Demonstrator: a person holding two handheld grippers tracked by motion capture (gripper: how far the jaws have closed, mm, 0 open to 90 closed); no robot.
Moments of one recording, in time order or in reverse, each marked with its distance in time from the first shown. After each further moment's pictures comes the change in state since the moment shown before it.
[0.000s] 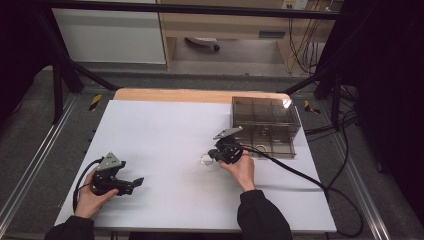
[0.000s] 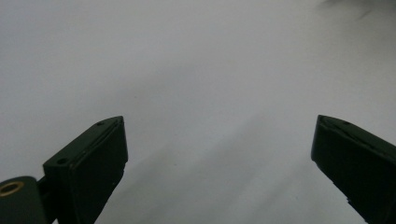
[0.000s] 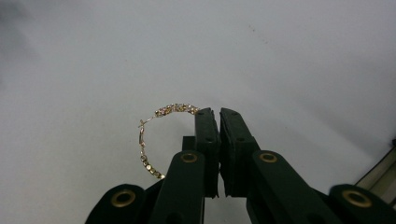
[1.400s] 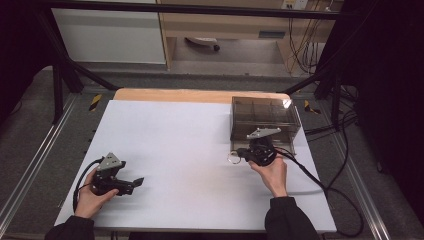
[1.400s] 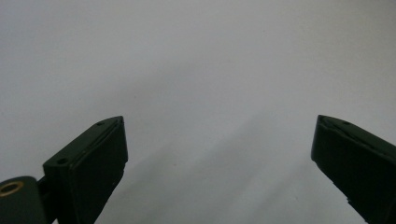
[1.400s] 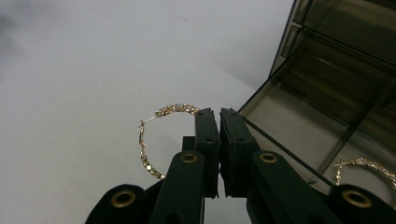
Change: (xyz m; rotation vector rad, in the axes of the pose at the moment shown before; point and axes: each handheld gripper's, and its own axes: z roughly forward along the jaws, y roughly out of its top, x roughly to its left) left arm 0.000 0.000 0.000 0.001 0.000 0.000; right arm -0.039 -0.035 -0.077 -0.055 -0.075 0.070
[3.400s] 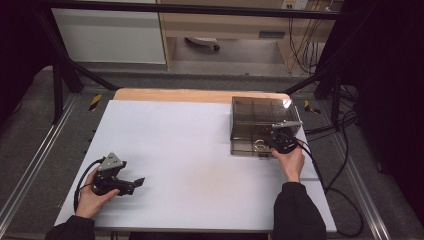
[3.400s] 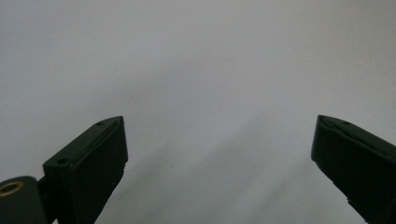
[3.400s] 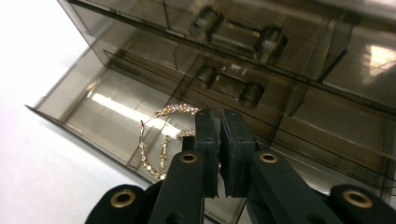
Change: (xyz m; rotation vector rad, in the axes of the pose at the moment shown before) left arm -0.001 0.000 0.002 0.006 0.000 0.005; right arm -0.095 -0.022 0.006 0.020 -0.239 0.145
